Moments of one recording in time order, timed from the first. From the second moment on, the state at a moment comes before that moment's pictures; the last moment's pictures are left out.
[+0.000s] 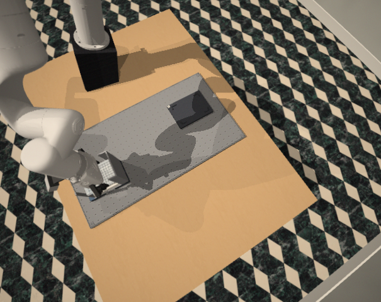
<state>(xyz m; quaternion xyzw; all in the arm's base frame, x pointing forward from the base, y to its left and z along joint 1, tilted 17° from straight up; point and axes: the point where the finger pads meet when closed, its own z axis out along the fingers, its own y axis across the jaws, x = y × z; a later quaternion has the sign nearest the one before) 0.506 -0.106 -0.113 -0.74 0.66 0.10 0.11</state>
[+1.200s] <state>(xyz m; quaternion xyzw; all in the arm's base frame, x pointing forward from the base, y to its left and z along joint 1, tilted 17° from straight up) 0.506 -0.122 -0.062 -0.74 0.66 0.10 0.11</state>
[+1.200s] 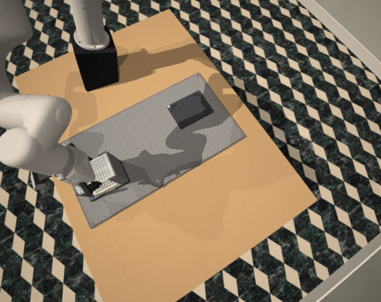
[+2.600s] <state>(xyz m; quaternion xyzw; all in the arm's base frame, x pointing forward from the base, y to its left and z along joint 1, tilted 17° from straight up) 0.505 -0.136 -0.016 -0.74 0.66 0.10 0.11</state>
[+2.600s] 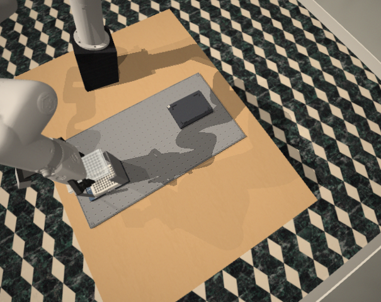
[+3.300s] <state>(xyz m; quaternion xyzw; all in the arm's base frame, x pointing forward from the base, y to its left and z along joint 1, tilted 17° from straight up) 0.487 -0.091 -0.003 -0.75 0.65 0.10 0.11</state>
